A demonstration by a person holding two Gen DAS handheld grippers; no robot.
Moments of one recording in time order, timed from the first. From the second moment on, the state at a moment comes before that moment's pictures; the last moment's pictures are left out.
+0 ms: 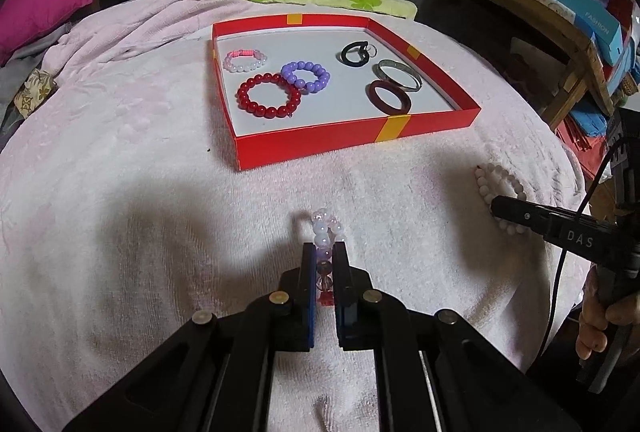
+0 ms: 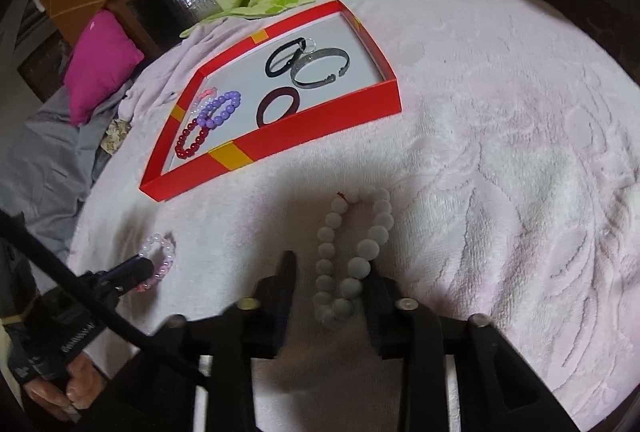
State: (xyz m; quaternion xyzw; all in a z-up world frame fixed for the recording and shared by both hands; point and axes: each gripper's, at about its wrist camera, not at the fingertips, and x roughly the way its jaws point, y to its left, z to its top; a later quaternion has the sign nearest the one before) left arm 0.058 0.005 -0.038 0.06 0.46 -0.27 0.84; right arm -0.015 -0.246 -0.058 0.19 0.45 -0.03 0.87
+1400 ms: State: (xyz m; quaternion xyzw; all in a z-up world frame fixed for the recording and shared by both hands) left arm 0.048 0.027 -0.008 0.02 0.42 -0.28 0.86; right arm -0.016 -0.221 -0.020 0.29 0.35 0.07 0.89
